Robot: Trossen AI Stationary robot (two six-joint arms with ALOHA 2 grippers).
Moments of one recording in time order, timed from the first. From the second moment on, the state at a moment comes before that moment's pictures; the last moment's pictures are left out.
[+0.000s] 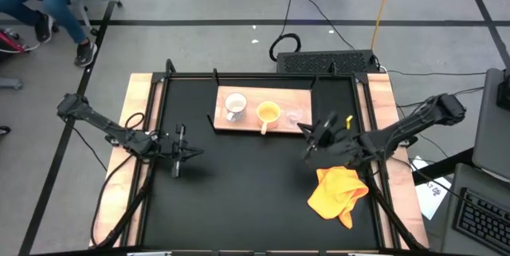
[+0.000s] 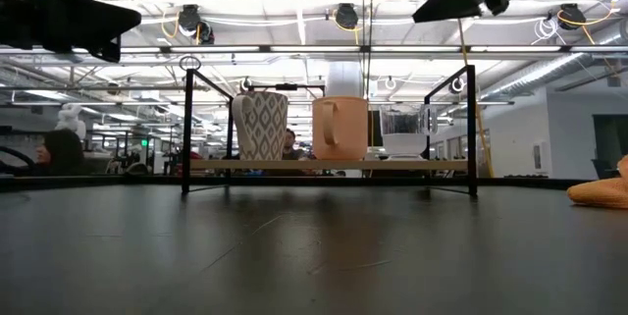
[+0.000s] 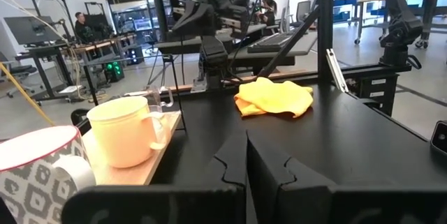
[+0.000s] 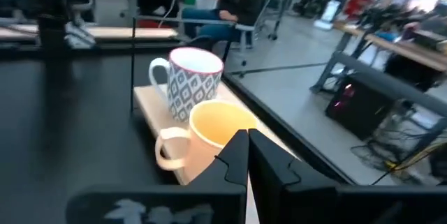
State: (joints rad) left arm -0.46 0.45 0.03 0.44 -0.40 0.12; right arm 0.38 1.11 0.66 0.01 1.03 0.17
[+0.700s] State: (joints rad) left arm -0.46 0.45 0.03 0.44 -0.37 0.07; right arm 0.41 1.26 0.66 0.01 1.27 0.33
